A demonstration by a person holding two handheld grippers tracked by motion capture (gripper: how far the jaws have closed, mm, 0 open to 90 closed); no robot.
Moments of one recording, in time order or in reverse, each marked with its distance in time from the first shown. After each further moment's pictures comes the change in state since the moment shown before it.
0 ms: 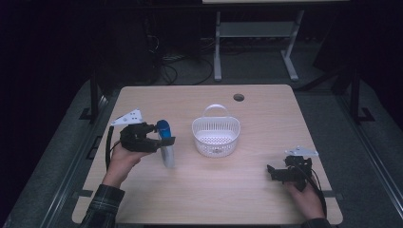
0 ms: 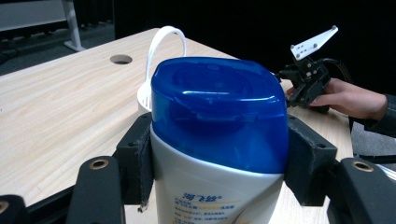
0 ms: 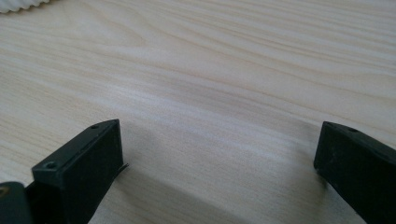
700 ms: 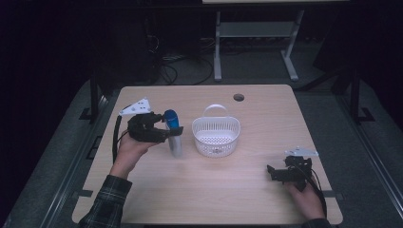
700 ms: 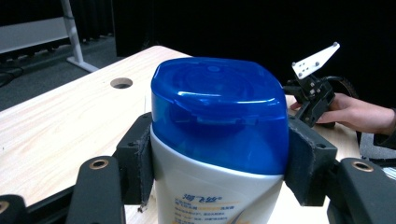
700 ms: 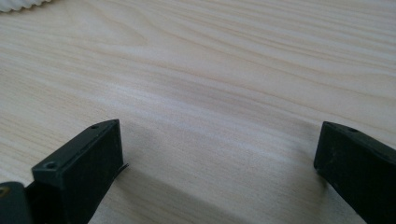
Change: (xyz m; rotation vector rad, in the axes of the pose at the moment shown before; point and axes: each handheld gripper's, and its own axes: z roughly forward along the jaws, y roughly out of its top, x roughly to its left) left arm -0.002 0.030 0.017 -0.023 0.001 0.048; right arm 0.000 0.000 0.000 -0.001 0.003 -0.001
